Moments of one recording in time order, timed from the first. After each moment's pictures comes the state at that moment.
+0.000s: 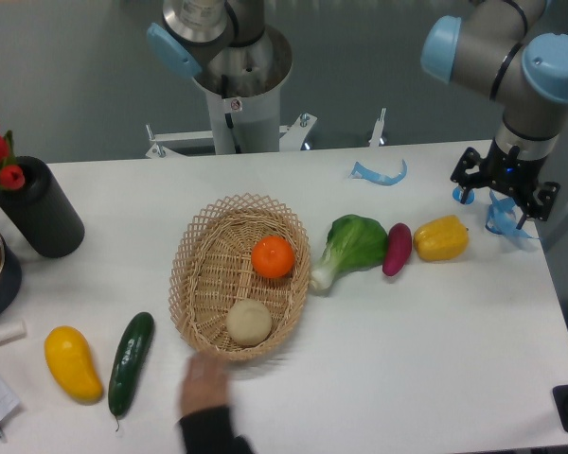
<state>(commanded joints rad) 2.92 -1.94 -1.57 -1.10 1.52 1.52</state>
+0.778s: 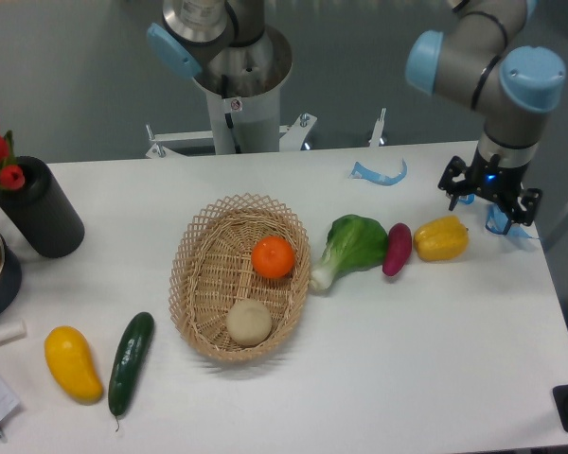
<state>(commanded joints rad) 2.92 -1.92 -1.77 -0.85 1.52 1.52</state>
